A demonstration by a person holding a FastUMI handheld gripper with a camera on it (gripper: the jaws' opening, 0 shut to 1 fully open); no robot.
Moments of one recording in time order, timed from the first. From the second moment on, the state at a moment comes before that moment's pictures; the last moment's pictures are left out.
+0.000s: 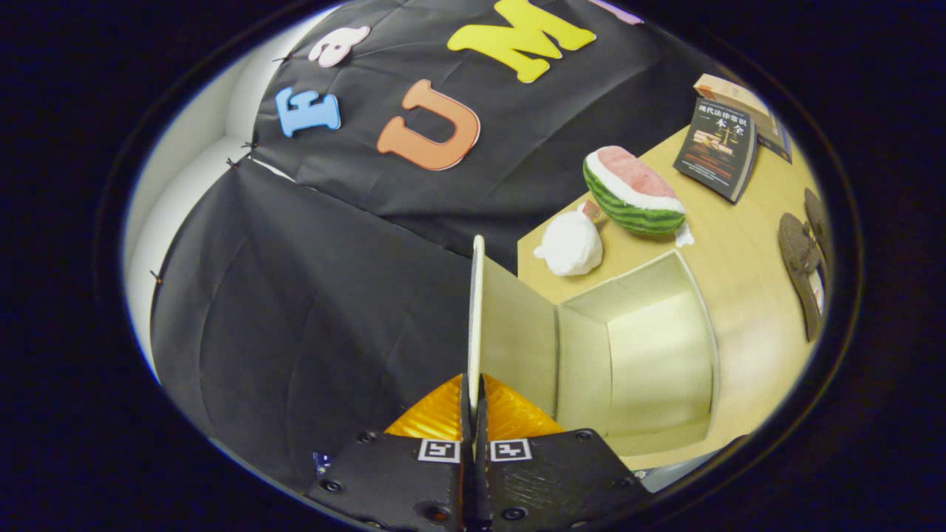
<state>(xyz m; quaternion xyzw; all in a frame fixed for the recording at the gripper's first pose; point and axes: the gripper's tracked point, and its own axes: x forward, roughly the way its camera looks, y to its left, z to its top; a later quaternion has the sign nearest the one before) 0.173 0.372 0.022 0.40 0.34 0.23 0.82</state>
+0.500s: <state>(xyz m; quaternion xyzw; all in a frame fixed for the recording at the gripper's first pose) 0.197 0.518 -0.007 0.36 0.36 0.21 0.83</state>
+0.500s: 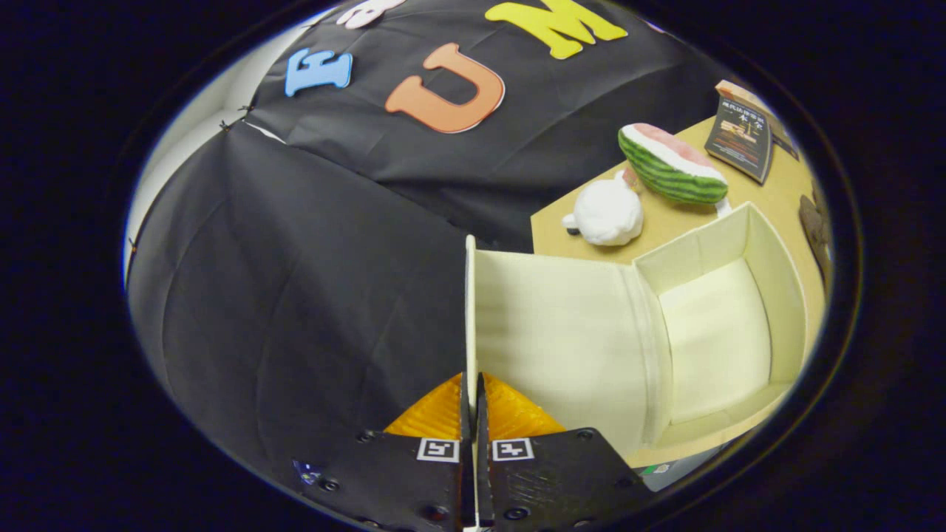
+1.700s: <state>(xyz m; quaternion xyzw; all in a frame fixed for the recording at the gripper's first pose) 0.169 0.254 -0.057 0.22 0.29 0.02 0.93</state>
